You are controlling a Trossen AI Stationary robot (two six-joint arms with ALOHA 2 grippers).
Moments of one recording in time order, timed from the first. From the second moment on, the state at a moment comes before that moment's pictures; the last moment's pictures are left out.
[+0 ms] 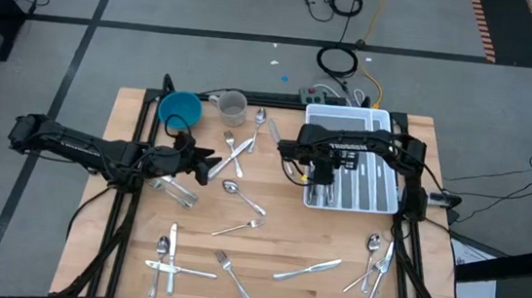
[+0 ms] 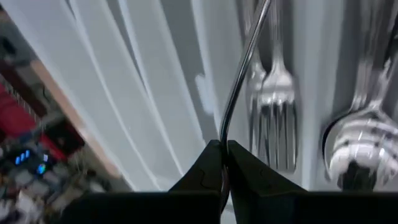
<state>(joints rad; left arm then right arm) -0.10 0.87 0.50 -0.11 -0.53 -0.76 -0.24 2.00 1.50 -1.52 0.37 -1.54</state>
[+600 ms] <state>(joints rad) -0.10 0.87 0.50 -0.11 -0.54 -0.78 -0.15 2.01 1.52 -1.40 0.38 -1.65</state>
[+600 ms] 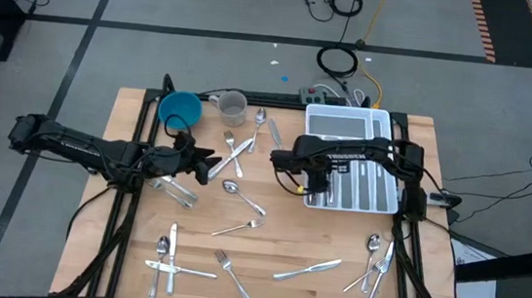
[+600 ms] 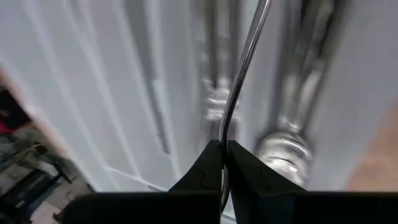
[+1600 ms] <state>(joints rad) -0.10 0.87 0.50 -0.11 -0.54 -0.77 -0.20 2.06 1.52 -1.25 0.33 -1.73</state>
